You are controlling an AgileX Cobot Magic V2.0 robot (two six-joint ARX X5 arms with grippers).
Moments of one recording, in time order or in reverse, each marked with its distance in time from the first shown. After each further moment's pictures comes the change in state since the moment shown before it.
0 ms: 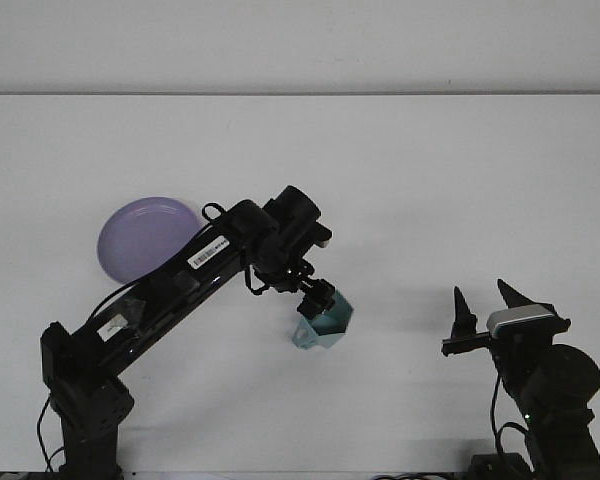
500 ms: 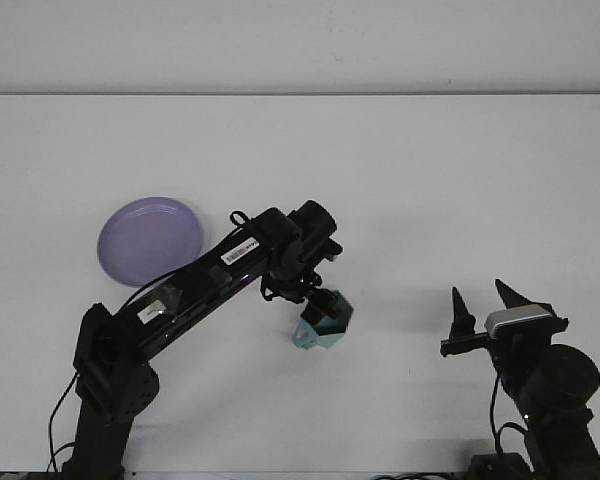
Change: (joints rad) left arm -0.021 0.109 0.000 0.008 -0.037 0.017; right arm 0.002 0.000 0.000 0.000 0.000 0.000
